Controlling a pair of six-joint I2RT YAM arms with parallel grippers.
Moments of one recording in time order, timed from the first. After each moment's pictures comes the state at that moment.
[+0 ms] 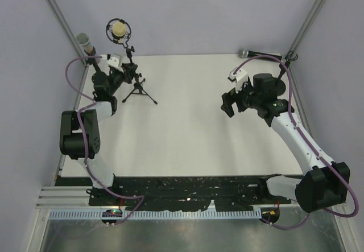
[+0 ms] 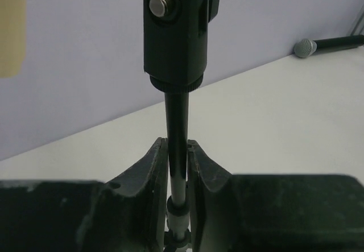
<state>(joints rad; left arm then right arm) 0.03 1.79 0.98 0.95 0.56 -0.07 0.23 1.22 1.03 -0.42 -0.37 -0.31</state>
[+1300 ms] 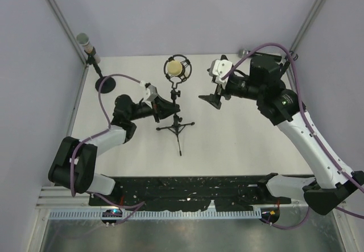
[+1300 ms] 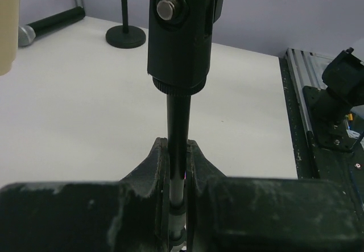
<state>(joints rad) -0.34 1.43 0.64 0.94 0.98 -0.22 0.53 1.19 1.43 -0.49 -0.55 -0.60</state>
